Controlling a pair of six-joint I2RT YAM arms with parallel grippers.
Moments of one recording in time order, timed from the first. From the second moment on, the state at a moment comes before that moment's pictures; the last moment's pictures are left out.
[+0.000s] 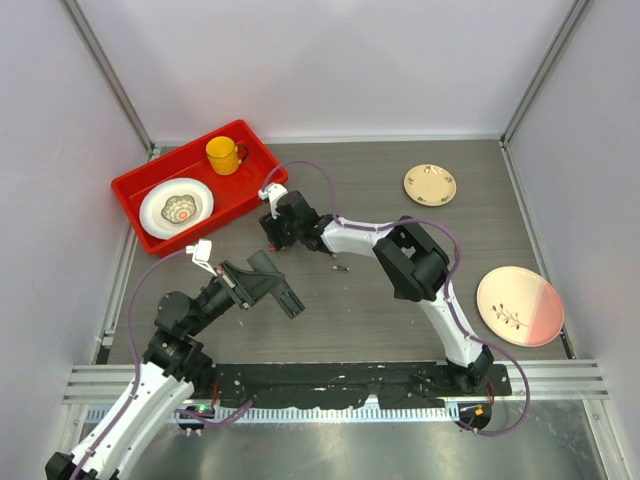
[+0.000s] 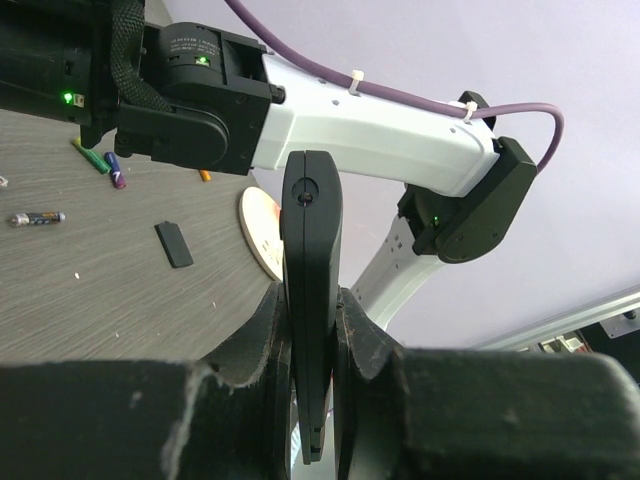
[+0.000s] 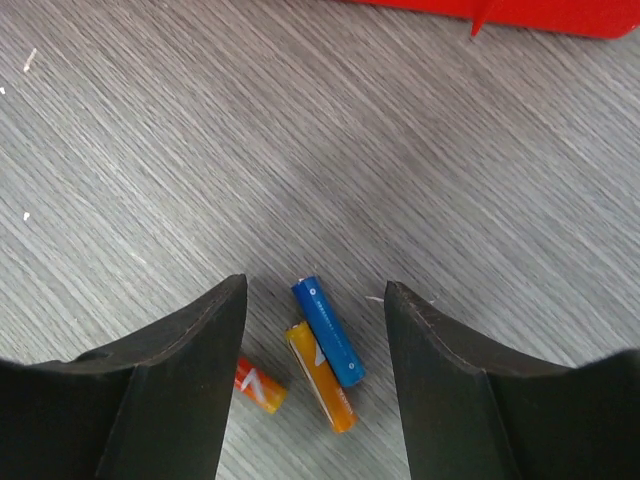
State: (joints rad) left arm -0.47 0.30 0.20 0.28 0.41 -1.13; right arm 0.84 2.28 1.62 0.06 0.01 0.05
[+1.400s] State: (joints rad) left arm -0.47 0.43 0.17 0.46 0.46 -1.17; right arm 0.68 2.05 1.35 -0.03 0.17 0.25
